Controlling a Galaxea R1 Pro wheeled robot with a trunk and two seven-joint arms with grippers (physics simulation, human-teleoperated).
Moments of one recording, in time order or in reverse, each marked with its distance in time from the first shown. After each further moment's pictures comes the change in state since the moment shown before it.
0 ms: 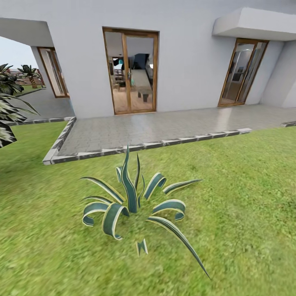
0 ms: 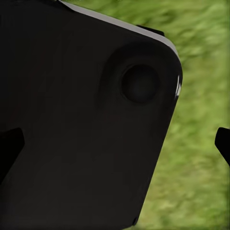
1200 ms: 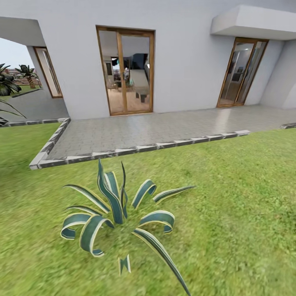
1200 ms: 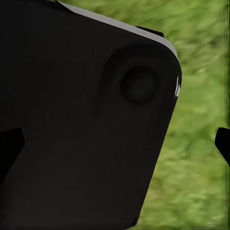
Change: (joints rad) left arm 0.000 -0.002 -0.001 -0.001 -0.001 -0.001 0.000; right arm 0.000 -0.001 0.000 -0.001 -0.002 -0.003 0.000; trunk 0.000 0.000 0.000
